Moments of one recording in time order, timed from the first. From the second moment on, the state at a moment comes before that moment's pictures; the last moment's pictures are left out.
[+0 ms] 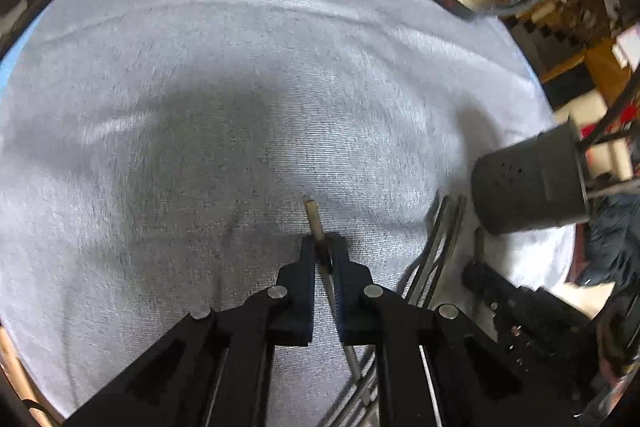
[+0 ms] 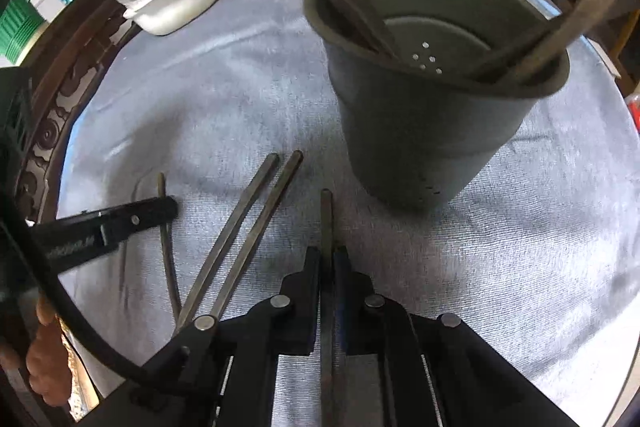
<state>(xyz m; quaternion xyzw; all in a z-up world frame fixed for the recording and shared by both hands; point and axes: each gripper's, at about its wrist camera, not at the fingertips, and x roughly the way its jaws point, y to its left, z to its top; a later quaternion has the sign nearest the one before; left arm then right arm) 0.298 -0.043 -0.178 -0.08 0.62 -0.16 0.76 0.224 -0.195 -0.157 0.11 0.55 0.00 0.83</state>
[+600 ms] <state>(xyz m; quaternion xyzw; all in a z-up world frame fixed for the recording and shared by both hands) 0.216 0.009 -0.021 -0.09 0.44 -0.21 0.87 0.141 -0.195 -0.028 0.07 0.36 0.06 0.93</state>
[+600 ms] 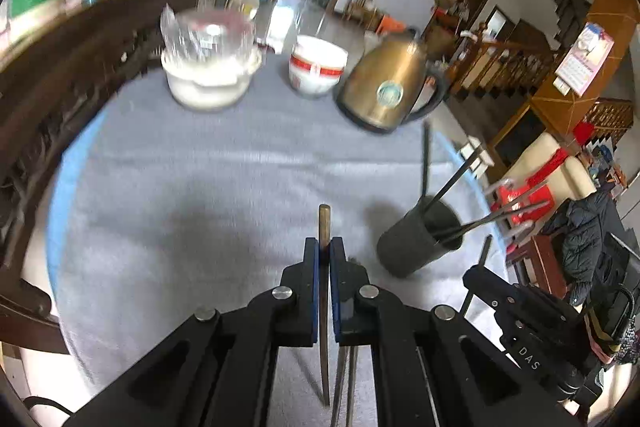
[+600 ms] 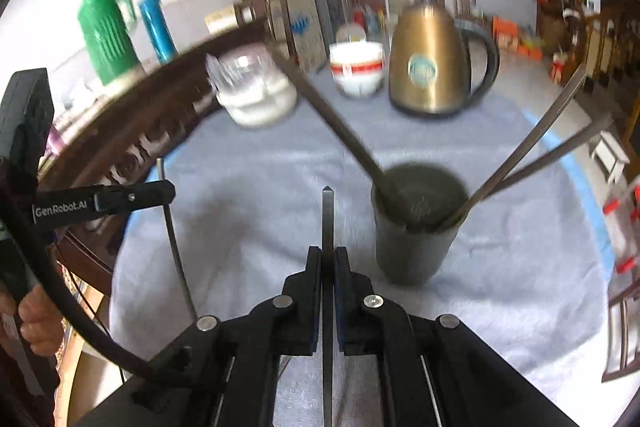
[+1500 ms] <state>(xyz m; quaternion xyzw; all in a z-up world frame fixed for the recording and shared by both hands) 0.174 -0.060 0.112 -0.05 0.28 -0.26 0.92 0.104 -0.247 0.080 0.11 0.20 0.01 0.97</state>
